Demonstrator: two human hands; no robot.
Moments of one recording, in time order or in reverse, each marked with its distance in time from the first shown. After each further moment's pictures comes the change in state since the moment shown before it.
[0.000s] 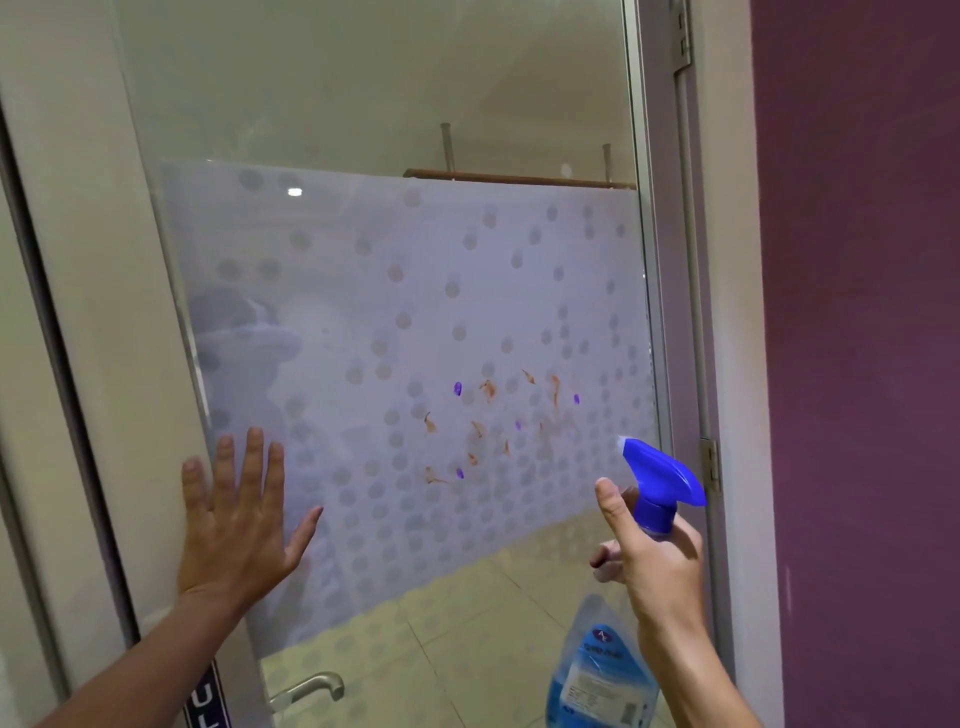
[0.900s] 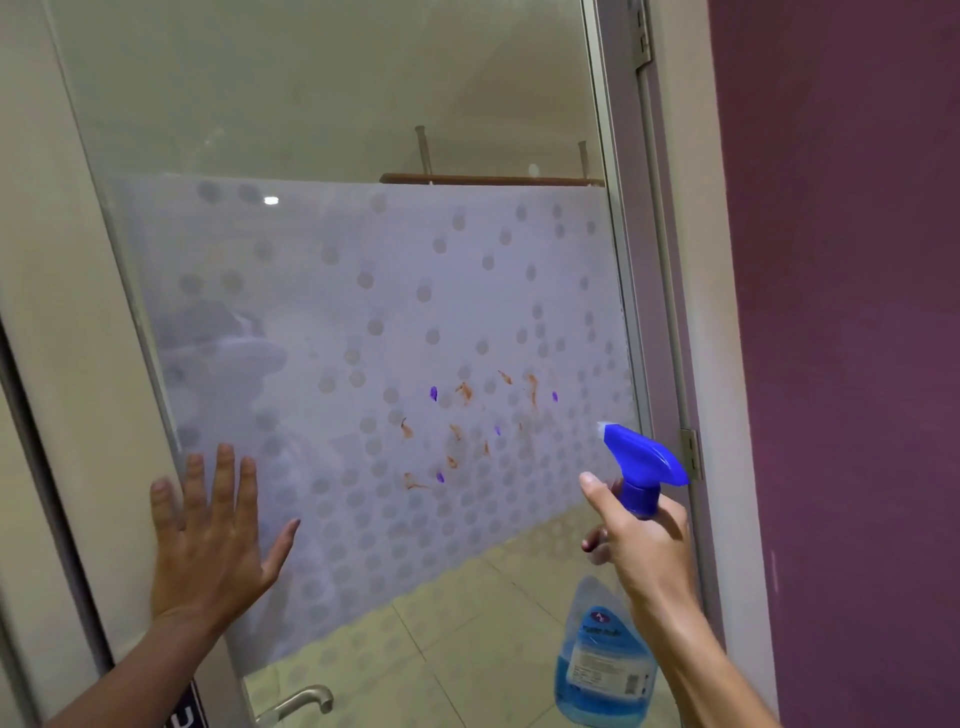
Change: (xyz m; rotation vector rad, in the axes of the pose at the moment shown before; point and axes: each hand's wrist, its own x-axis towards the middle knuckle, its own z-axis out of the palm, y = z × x) left_hand -0.004 -0.005 0.006 -0.019 -0.074 0.003; right_hand 0.015 -0.008 -0.009 -0.079 -0.016 0.010
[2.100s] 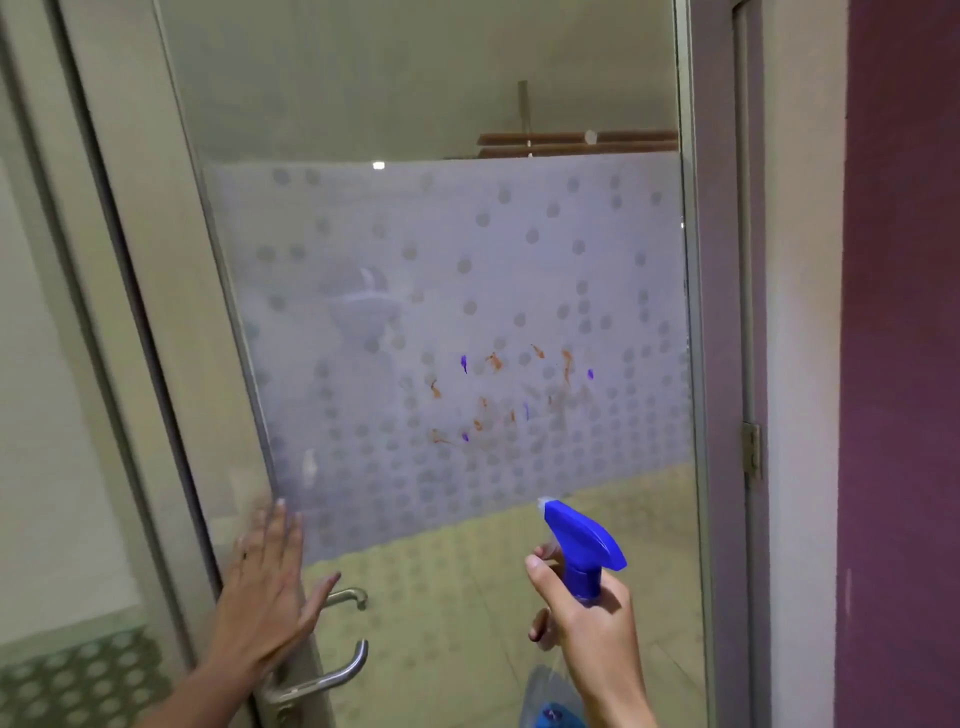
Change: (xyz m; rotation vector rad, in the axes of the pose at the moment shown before) left_hand -0.096 0.068 -0.110 -0.178 -0.705 -0.256; right_hand -0.064 0.024 -0.030 0.149 -0.351 0.208
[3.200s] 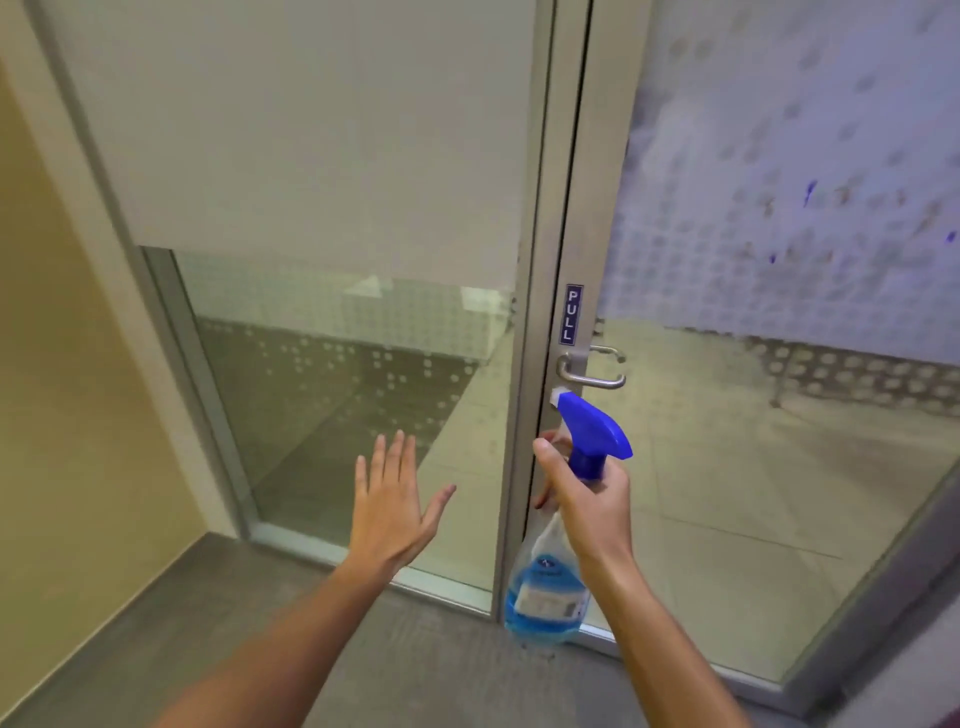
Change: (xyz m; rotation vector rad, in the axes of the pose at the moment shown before) left_hand -0.443 -0.074 -0.106 -0.129 -0.229 -0.539; right_hand -0.323 -0.020 0.102 0.046 -0.577 0.126
